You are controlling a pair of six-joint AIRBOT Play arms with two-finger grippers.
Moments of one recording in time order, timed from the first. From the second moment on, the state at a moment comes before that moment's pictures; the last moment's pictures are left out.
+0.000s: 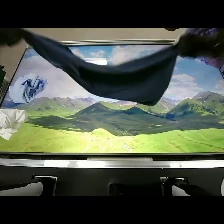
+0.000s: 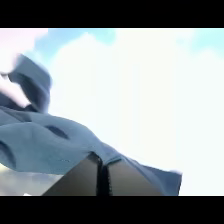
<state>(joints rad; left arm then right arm) 0.17 -1.44 2.05 0.88 -1.10 -1.30 -0.05 -1.30 1.92 -1.10 1.20 1.45</state>
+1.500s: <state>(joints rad) 0.08 -1.56 1.89 1.25 -1.25 -1.44 -0.05 -1.53 2.01 -1.37 1.44 1.77</state>
